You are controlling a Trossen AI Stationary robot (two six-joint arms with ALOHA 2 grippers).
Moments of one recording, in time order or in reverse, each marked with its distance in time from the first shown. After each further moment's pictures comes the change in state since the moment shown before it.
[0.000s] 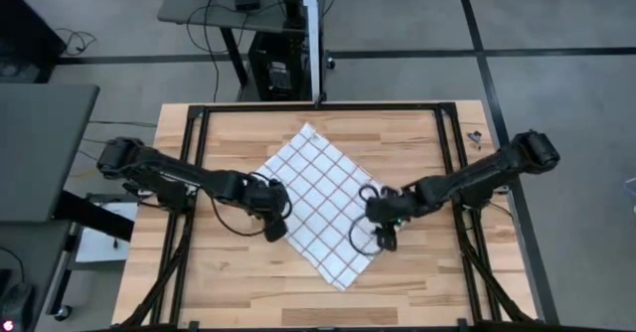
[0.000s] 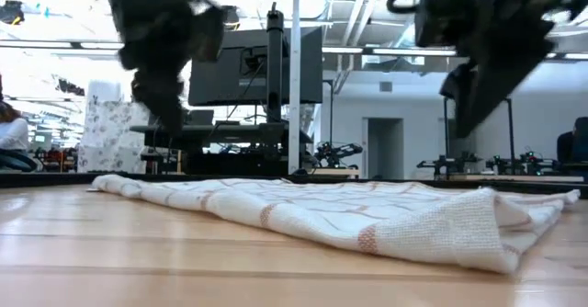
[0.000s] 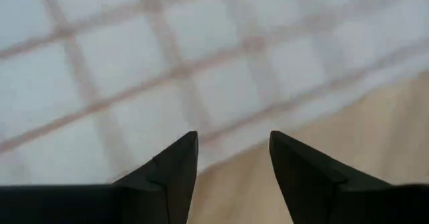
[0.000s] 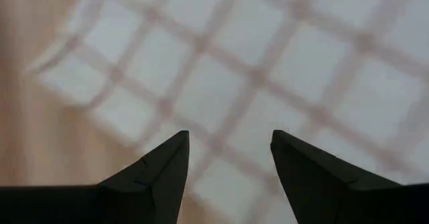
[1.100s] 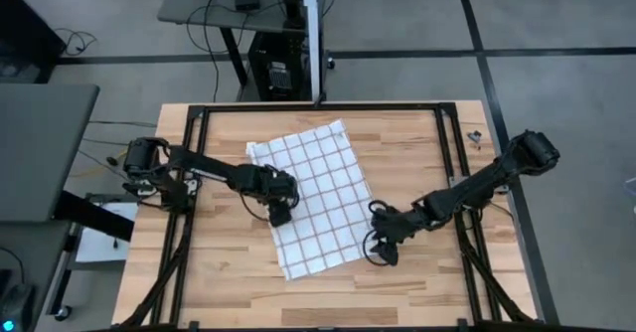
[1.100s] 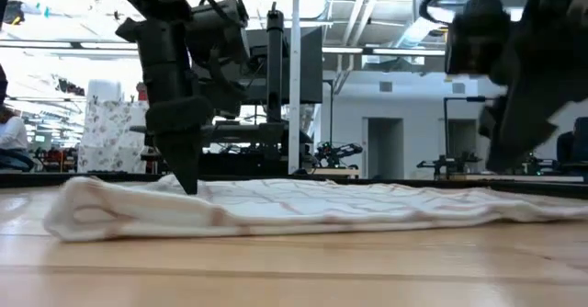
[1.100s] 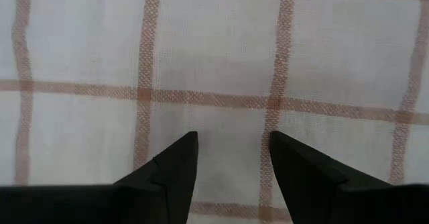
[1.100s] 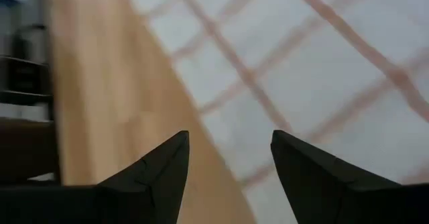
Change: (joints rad) left arm 0.225 0.209 -0.012 -0.060 -0.069 0.391; right arm 0.200 0.001 -0.232 0.551 -0.061 0.306
